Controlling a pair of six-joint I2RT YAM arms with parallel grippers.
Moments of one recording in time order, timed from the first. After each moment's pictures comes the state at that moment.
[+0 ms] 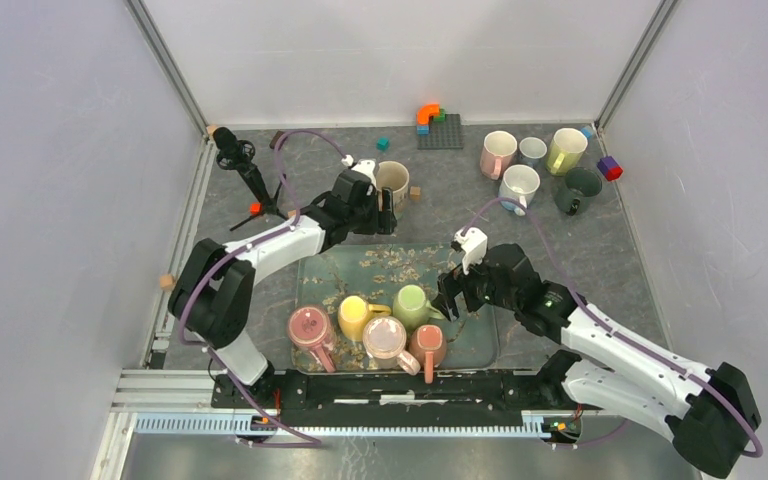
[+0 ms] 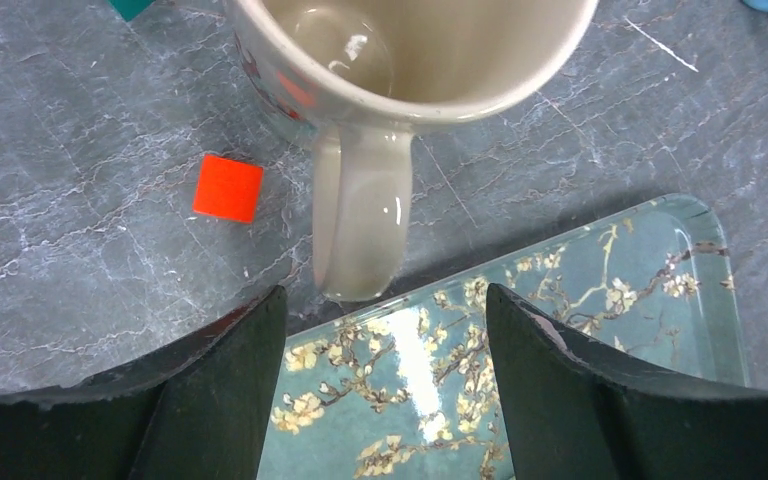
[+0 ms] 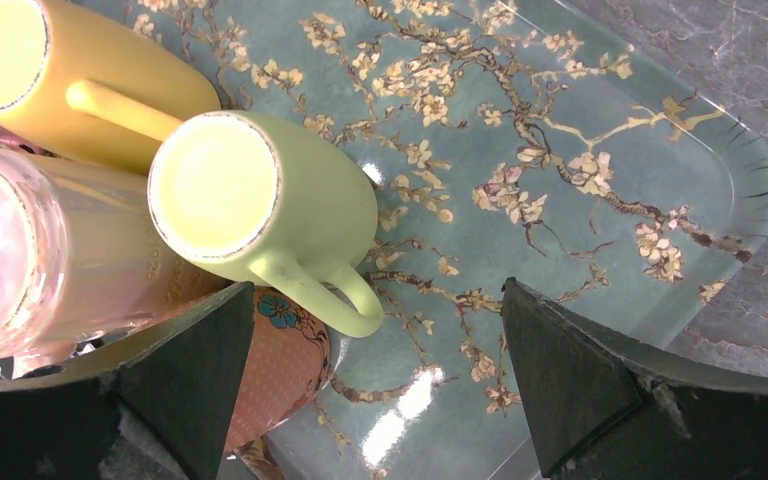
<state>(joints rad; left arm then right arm) -0.59 1.68 1.08 -0.11 -0.05 -0.43 0.75 0.89 0.54 -0.25 -0.12 0.18</state>
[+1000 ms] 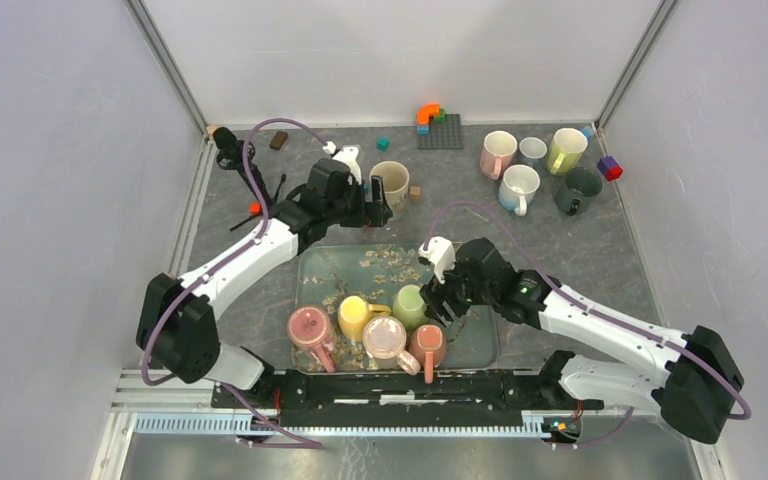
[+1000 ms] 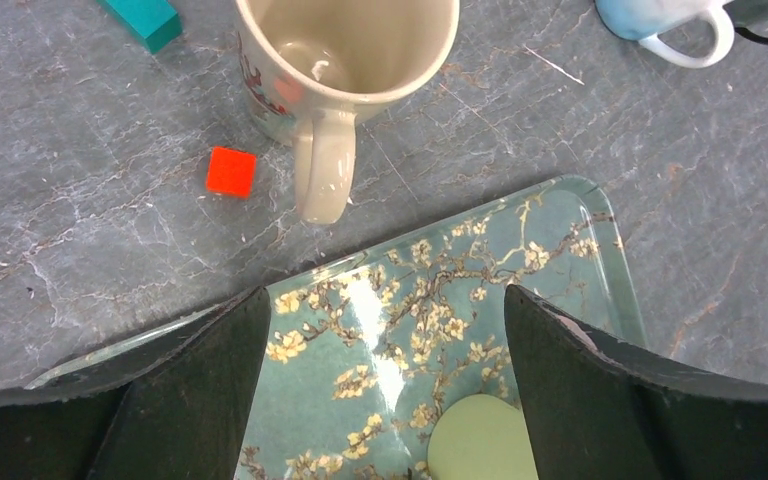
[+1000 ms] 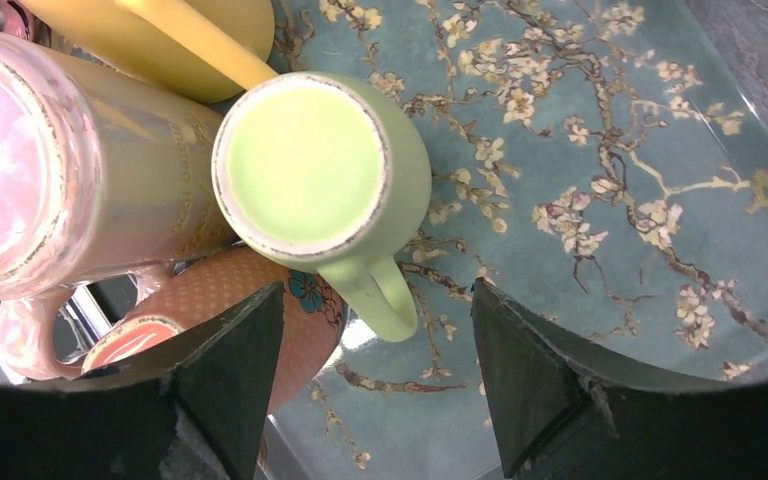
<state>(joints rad) -0.56 1.46 1.11 -0.27 0.02 -0.43 0.85 1.06 0.66 -0.34 -0.17 -0.02</state>
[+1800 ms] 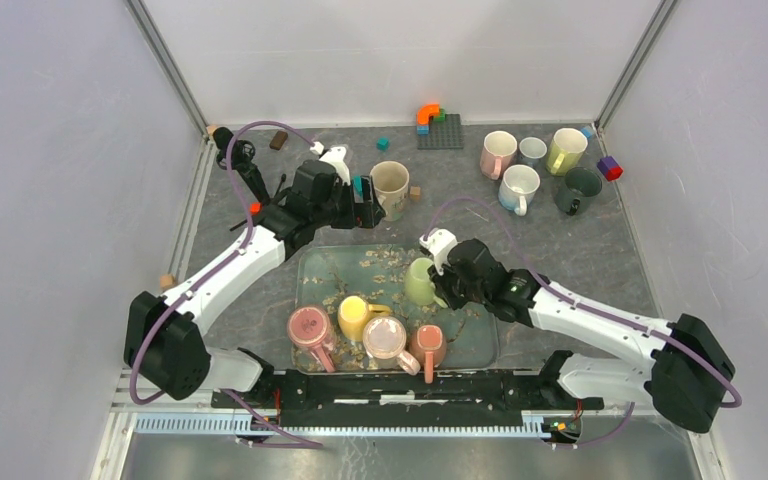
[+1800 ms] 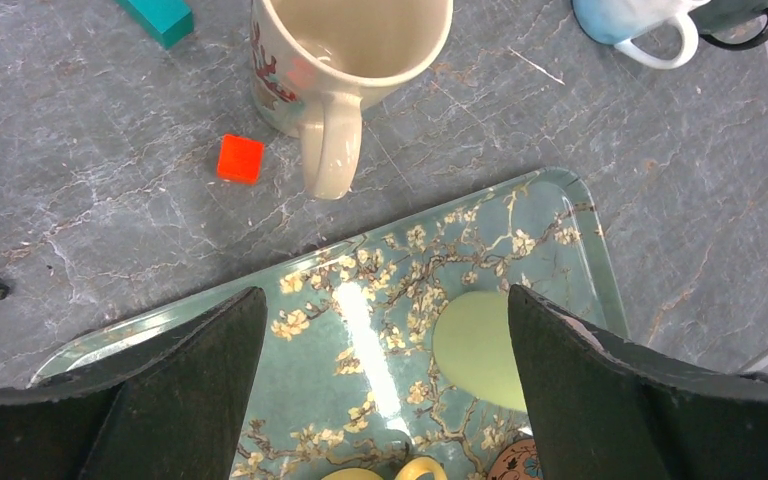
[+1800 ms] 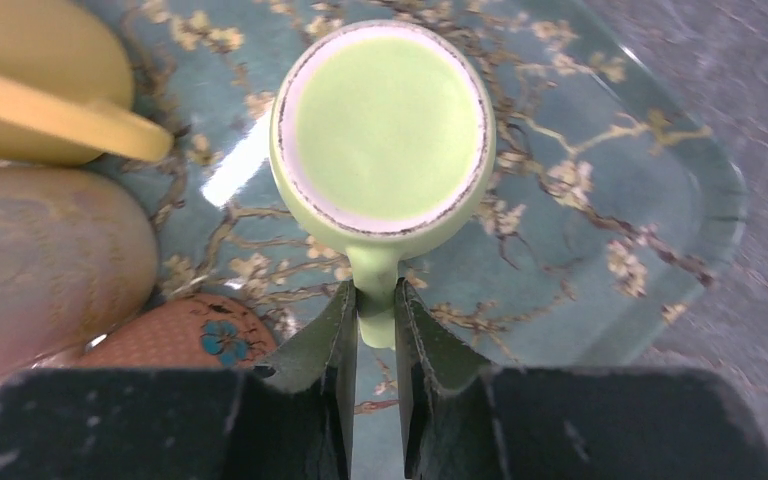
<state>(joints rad) -0.53 1.36 1.08 -0.31 0.07 -0.43 0.88 1.15 0.67 -0.29 0.03 0.07</state>
